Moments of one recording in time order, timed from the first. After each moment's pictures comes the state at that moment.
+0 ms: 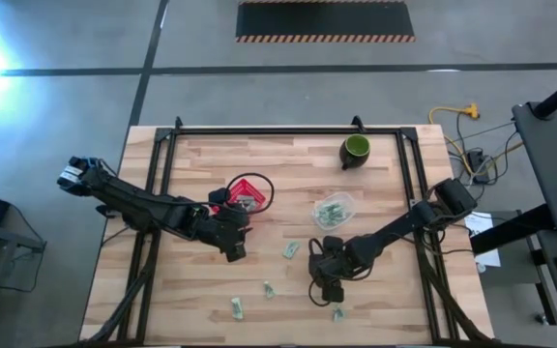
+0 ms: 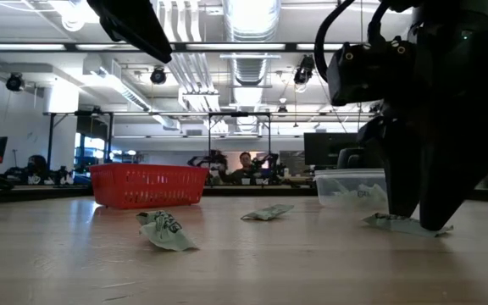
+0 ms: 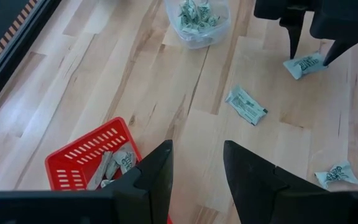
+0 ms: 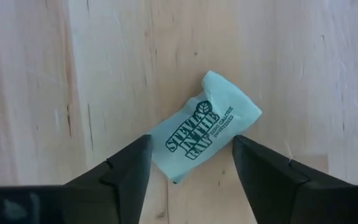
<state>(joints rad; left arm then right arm) -0.37 1.35 1.16 -0.74 -0.50 -0.49 0.47 1.87 1.09 -0.49 0.05 0.59</state>
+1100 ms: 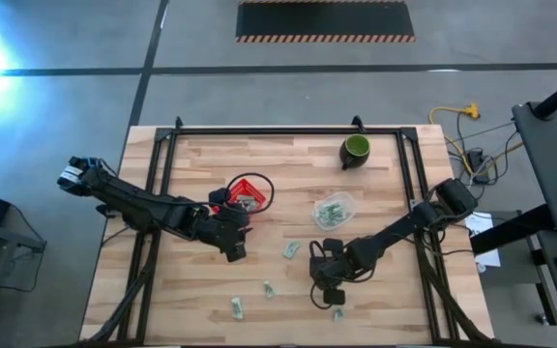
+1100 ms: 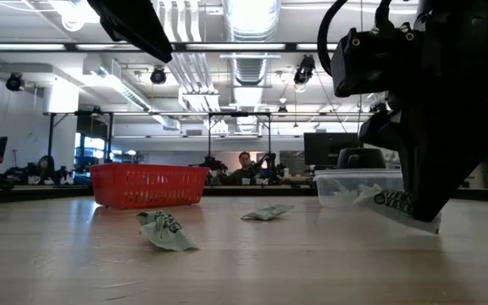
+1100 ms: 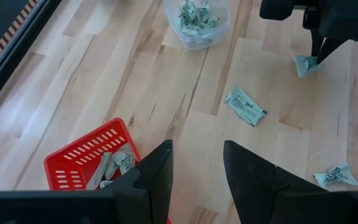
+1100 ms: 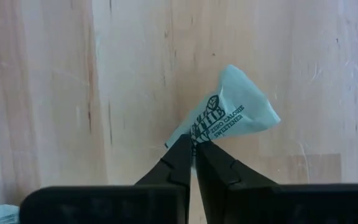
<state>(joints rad) -0.37 1.35 1.16 -0.73 -0.50 -0.49 0.48 1.85 1.09 -0.49 0.05 0.59</state>
